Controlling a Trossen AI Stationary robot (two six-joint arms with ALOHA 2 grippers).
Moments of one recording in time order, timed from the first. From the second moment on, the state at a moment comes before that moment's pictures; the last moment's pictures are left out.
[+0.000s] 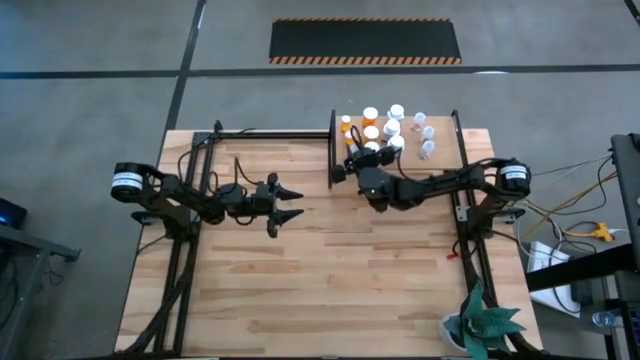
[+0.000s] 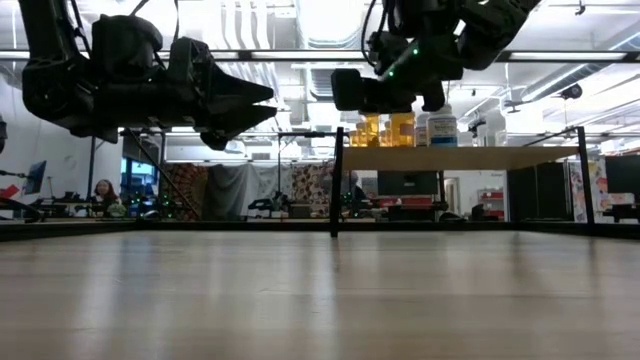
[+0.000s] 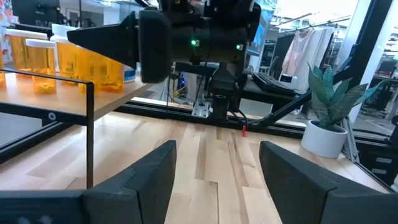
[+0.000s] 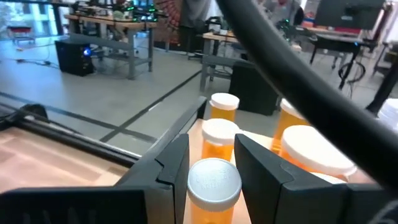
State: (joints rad) left arm 0.13 1.50 0.26 1.35 0.07 -0.15; right arm -0.10 1.69 0.92 0.58 1.09 0.08
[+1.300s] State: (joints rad) left arm 0.13 1.50 0.26 1.34 0.07 -0.15; right arm -0.11 1.68 0.94 0.47 1.07 0.29
